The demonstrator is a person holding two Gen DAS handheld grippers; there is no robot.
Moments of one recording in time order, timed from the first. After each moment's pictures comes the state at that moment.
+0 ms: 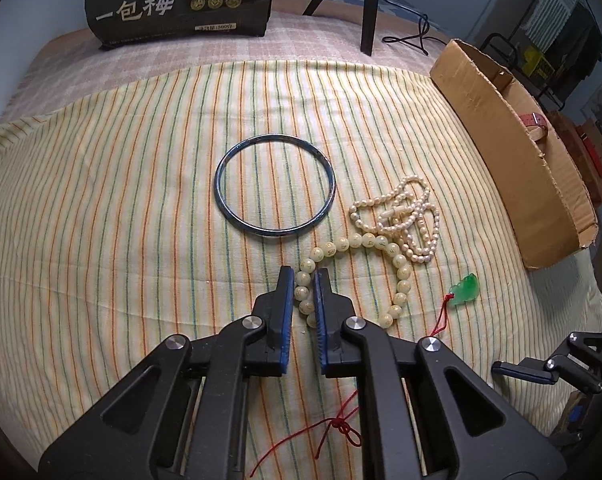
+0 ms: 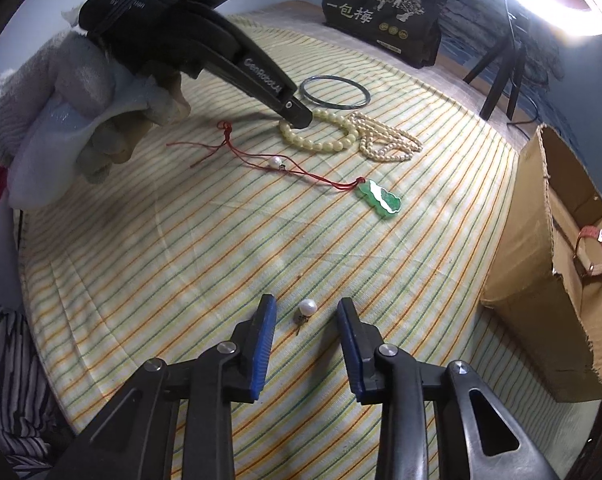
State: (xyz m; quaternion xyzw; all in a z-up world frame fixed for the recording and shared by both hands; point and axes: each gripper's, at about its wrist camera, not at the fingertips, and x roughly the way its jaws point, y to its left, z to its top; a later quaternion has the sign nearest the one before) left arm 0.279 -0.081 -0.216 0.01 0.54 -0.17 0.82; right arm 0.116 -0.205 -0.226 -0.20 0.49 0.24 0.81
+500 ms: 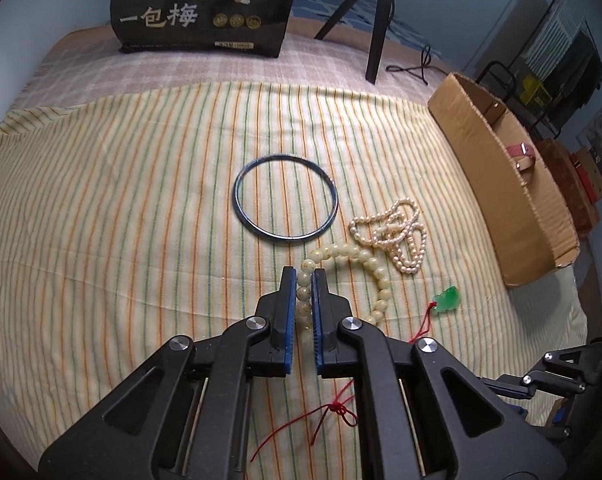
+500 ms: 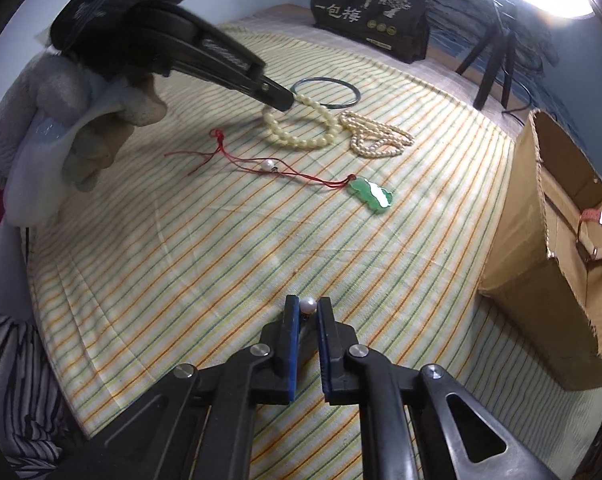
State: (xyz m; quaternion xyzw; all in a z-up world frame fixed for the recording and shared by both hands) left arm 0.267 -0.061 -0.196 -0.04 0.52 -0.17 0.84; right arm 0.119 -0.218 -0.221 -0.16 0.50 0.24 0.82
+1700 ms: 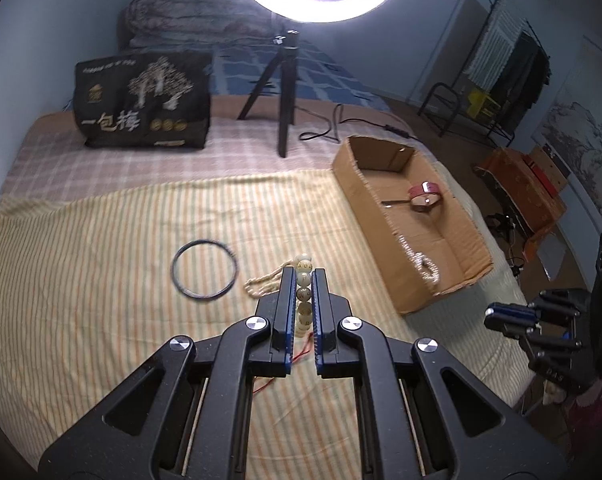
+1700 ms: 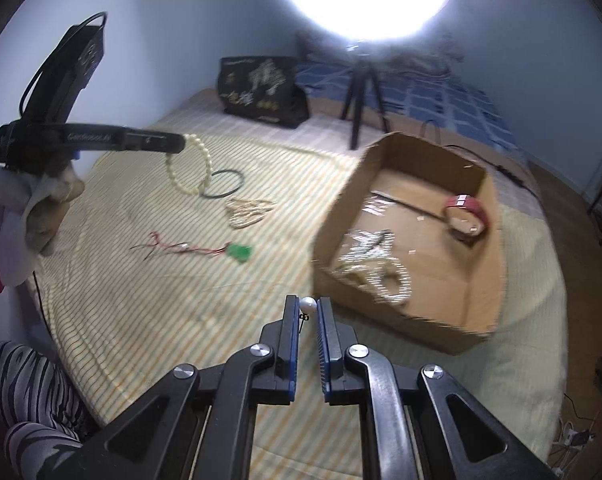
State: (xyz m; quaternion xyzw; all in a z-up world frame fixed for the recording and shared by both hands) left arm 0.237 -0.104 -0.095 -0.03 0.44 -0.25 0.86; right arm 0.110 -0.332 -0.127 -0.07 0.43 0.15 0.89
